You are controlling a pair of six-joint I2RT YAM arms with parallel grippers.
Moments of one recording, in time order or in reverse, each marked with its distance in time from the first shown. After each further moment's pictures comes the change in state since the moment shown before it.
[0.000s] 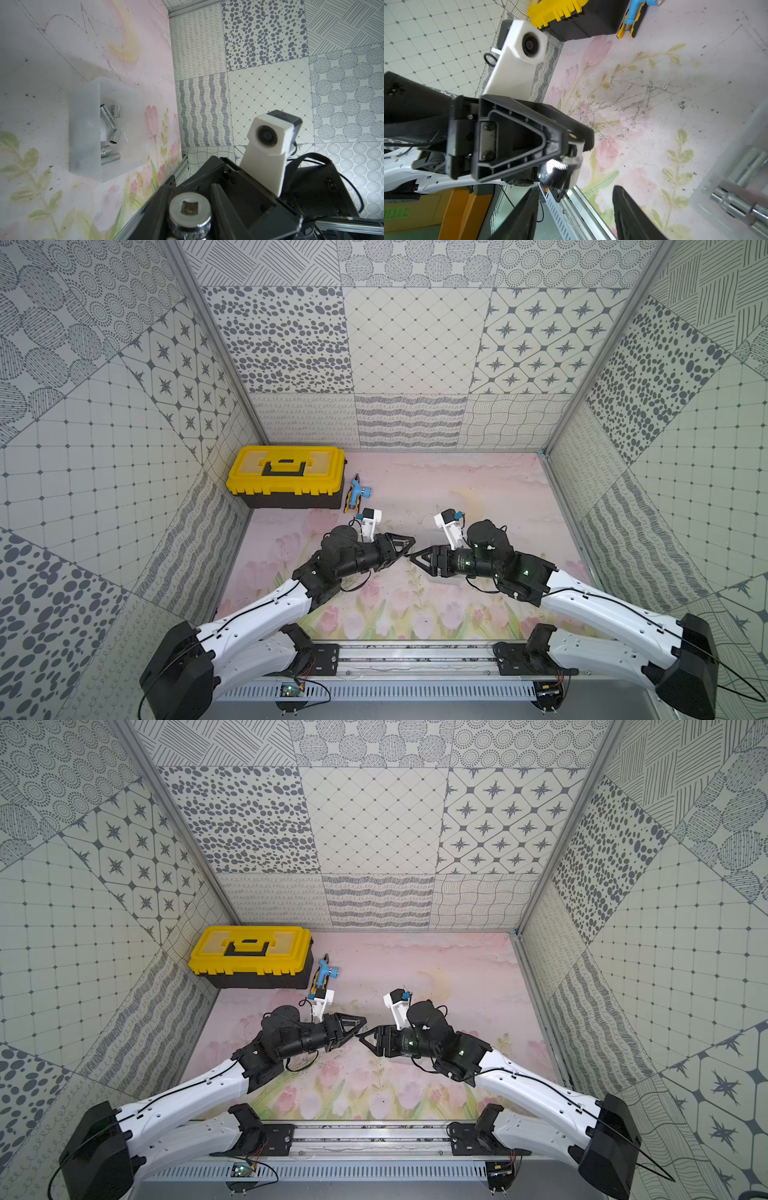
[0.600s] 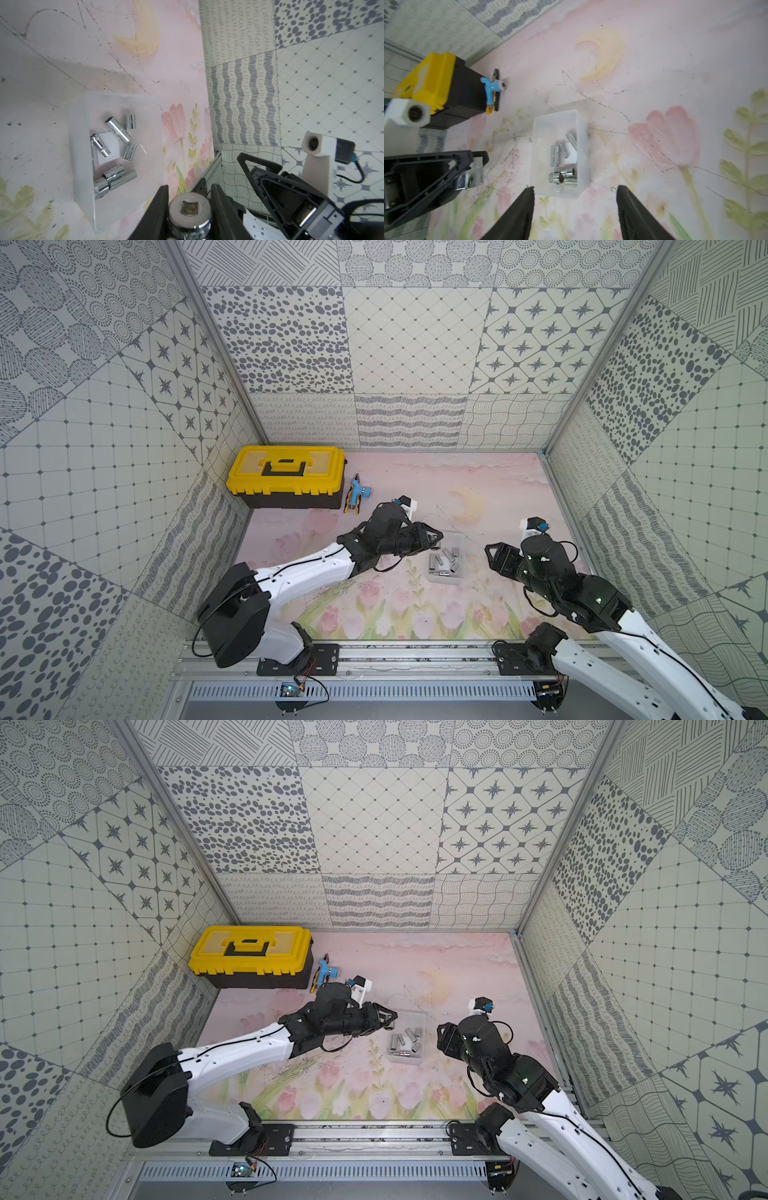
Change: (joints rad) left arm -0.134 0.472 0.422 -0.266 -0.121 0.217; right arm -0.237 -0.403 0.004 -0.720 0.568 0.064
